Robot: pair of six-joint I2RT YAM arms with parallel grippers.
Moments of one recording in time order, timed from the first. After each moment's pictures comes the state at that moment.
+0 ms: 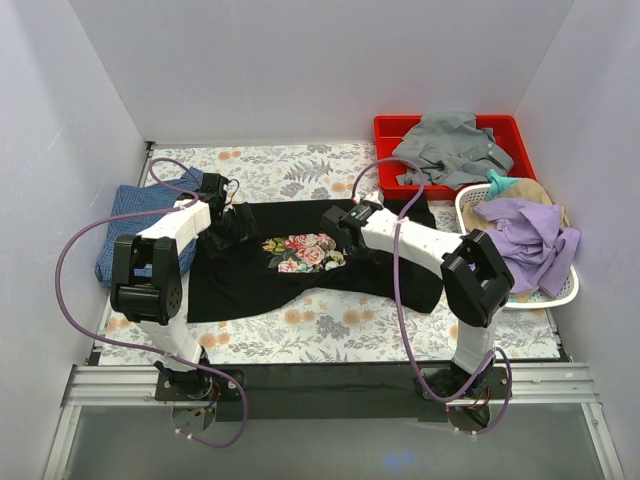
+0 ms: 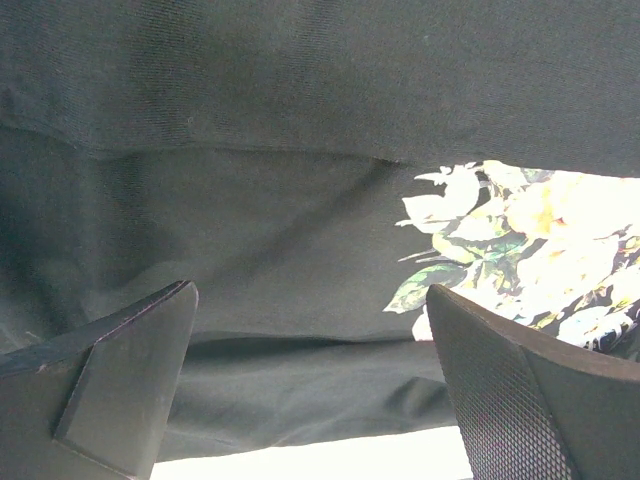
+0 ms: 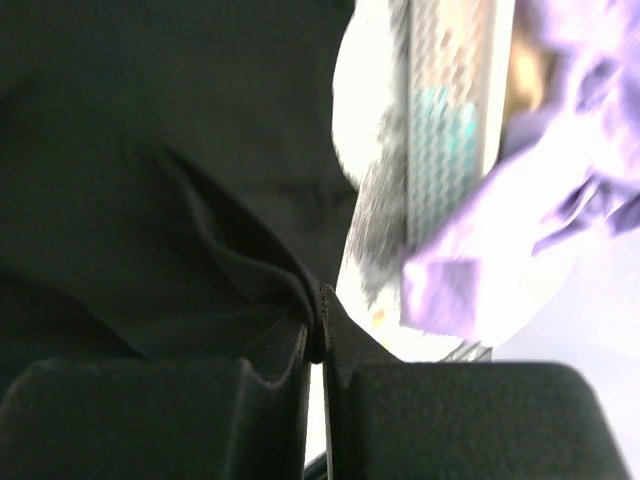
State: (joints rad) left arm -0.12 1.74 1.17 -0.67 0.12 -0.51; right arm 0.86 1.84 1.40 -1.24 0.86 0.69
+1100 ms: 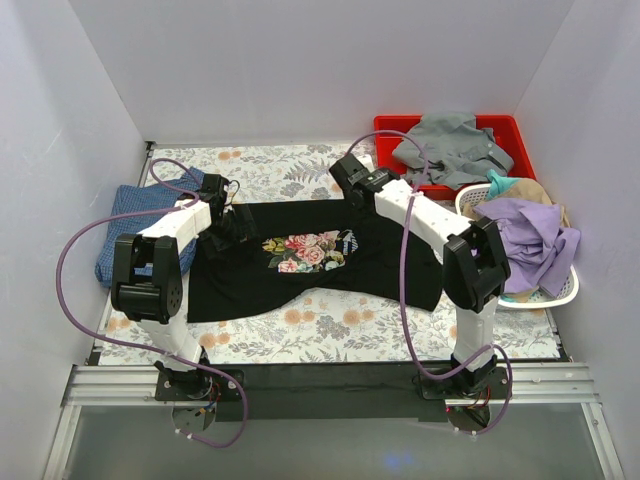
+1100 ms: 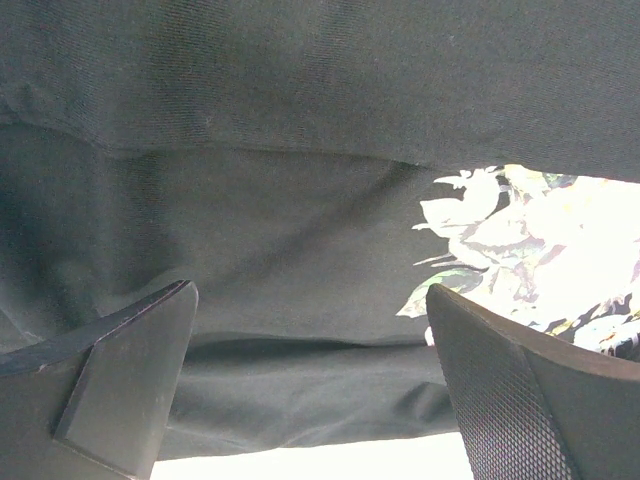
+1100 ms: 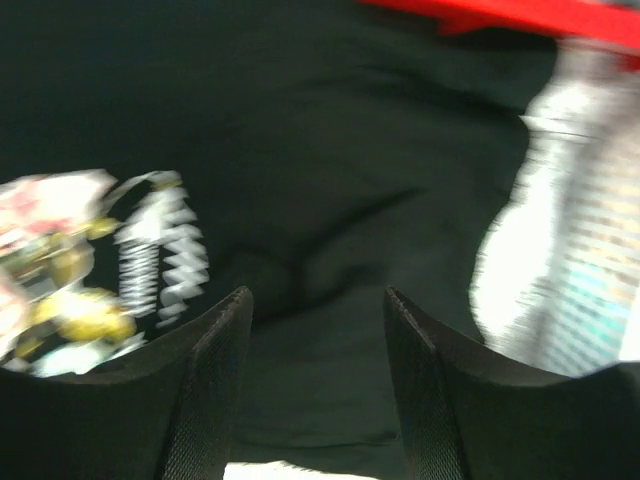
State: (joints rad) left arm -0.12 1.74 1.17 -0.68 0.09 -0.50; right arm 0.66 1.93 1.66 -0.90 0.53 0.34
